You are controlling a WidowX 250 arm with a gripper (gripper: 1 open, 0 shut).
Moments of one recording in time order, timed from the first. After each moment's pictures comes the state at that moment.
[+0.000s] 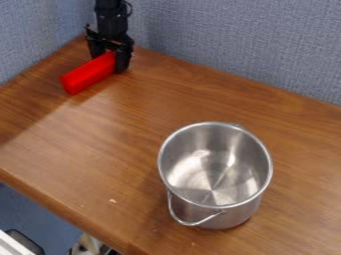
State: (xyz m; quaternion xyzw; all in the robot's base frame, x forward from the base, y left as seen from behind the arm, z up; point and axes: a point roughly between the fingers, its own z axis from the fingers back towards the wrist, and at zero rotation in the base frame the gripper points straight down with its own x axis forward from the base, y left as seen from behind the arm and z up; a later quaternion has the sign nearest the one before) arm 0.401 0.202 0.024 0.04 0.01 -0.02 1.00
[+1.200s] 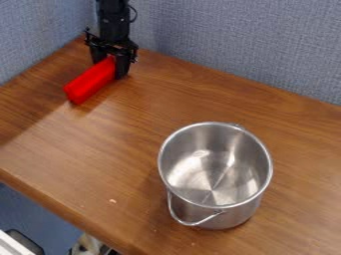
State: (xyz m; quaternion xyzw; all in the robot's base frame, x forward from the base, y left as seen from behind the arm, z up) arm 0.385 0.182 0.027 0.05 0.04 0.02 1.00
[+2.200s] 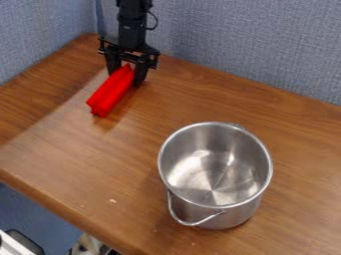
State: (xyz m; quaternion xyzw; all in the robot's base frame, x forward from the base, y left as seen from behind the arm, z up) arm 0.379 0.144 0.027 0.05 0.05 0.11 0.99
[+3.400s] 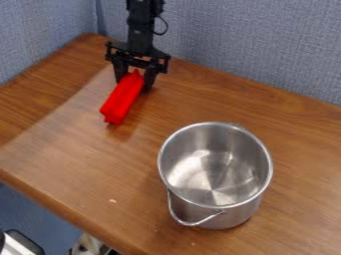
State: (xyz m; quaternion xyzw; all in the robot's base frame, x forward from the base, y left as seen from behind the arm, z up) arm 0.371 0.121 0.028 0.05 0.06 0.16 0.98
